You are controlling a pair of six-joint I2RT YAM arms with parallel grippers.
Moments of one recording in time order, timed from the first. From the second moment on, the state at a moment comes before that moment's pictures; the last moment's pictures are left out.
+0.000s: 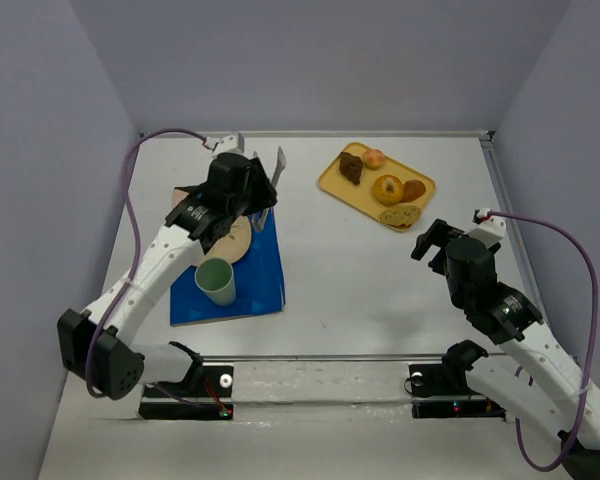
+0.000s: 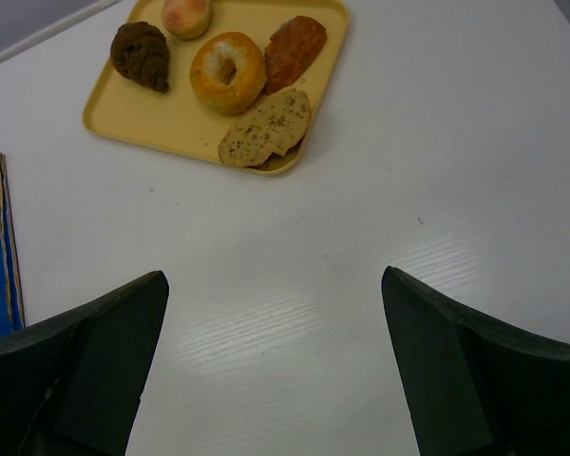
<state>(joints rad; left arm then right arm) -0.51 1.22 1.20 -0.52 -0.23 -0.66 0.57 0.62 0.72 -0.55 0.67 0.61</state>
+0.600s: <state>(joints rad) -0.69 2.06 1.84 -0.38 -0.11 -0.53 0.57 0.61 0.71 -0.55 0.68 0.61</state>
